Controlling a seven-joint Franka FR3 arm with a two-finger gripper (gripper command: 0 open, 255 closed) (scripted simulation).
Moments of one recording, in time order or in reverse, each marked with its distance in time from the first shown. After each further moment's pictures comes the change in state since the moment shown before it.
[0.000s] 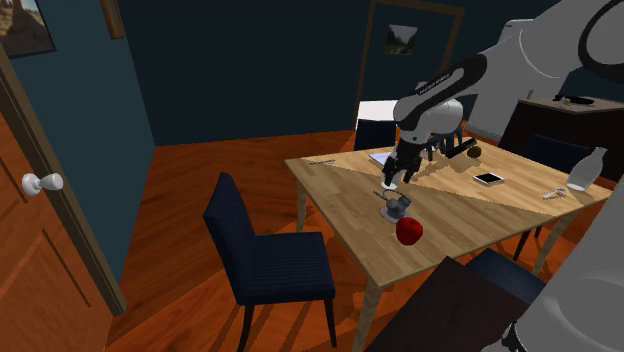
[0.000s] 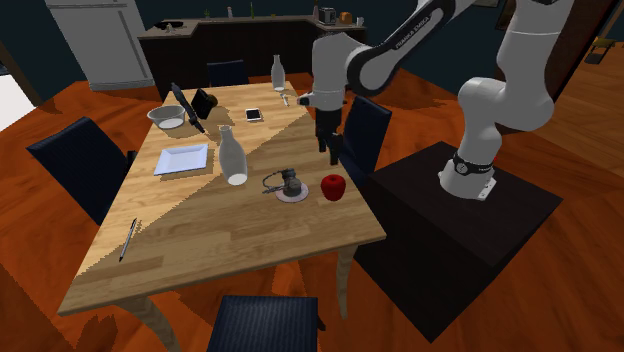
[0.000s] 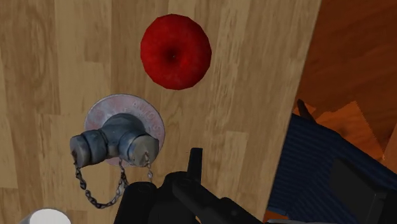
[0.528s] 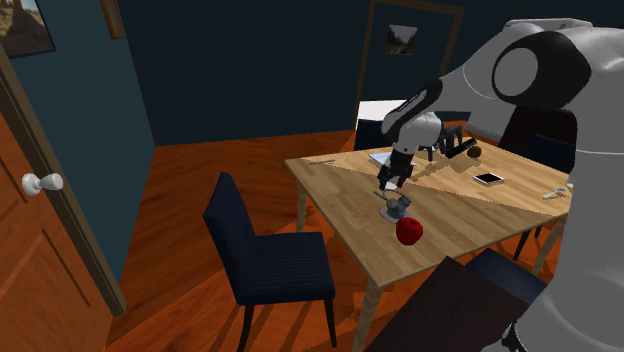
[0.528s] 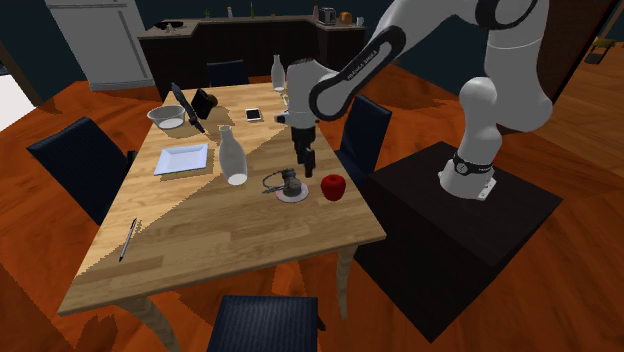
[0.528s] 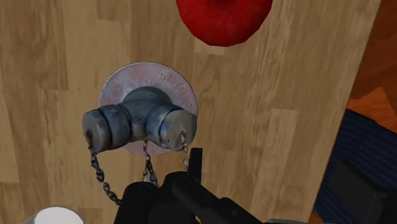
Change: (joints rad) arm -0.081 0.312 0.014 0.224 0.150 0.065 -0.139
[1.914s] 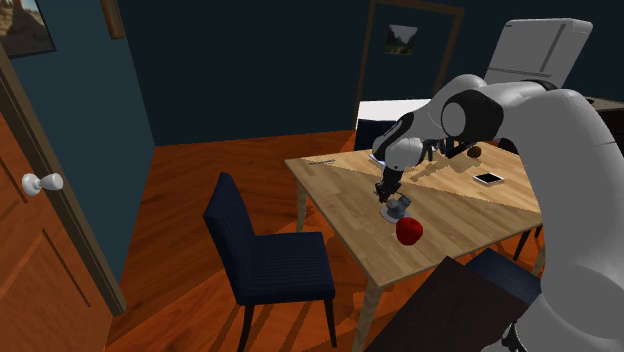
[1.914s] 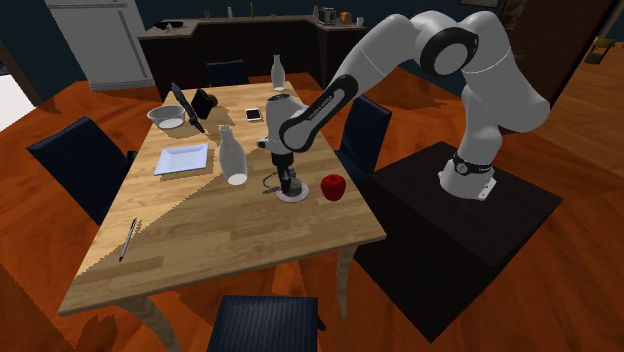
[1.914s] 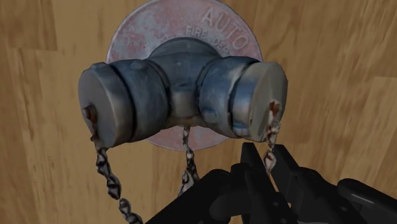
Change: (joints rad) arm -0.131 0.389 0.070 0.333 0.116 0.052 -0.087
